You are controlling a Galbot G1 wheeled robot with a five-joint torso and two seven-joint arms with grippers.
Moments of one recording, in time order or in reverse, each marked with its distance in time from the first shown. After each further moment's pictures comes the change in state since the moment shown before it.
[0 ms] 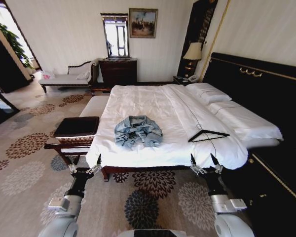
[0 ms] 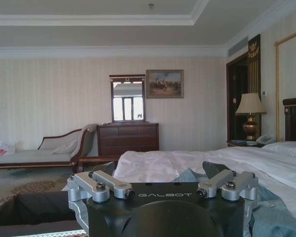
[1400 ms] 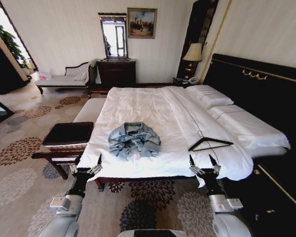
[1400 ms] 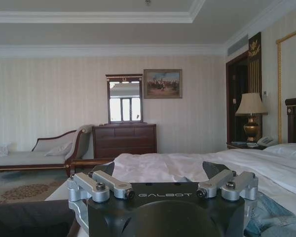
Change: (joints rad) left arm -0.012 0.004 0.006 0.016 0.003 -0.006 0.001; right arm 0.013 0.011 -0.012 -0.030 -0.022 0.002 0.000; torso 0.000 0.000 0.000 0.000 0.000
